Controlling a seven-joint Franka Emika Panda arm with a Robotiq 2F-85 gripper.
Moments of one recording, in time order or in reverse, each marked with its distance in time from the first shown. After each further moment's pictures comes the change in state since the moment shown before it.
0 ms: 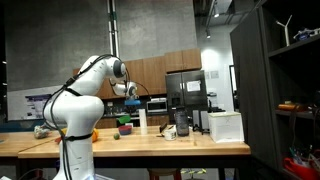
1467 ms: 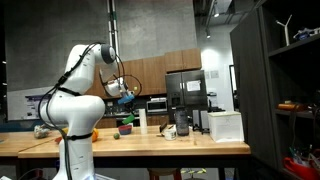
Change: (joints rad) arm 0.114 -0.302 -0.137 -0.374 -0.447 0.041 0.502
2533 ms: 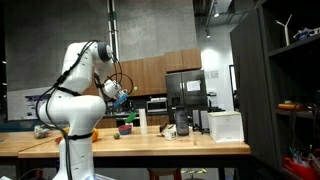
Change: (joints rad) arm 0.079 -0.059 0.001 -0.076 -0.448 -0.031 0.371
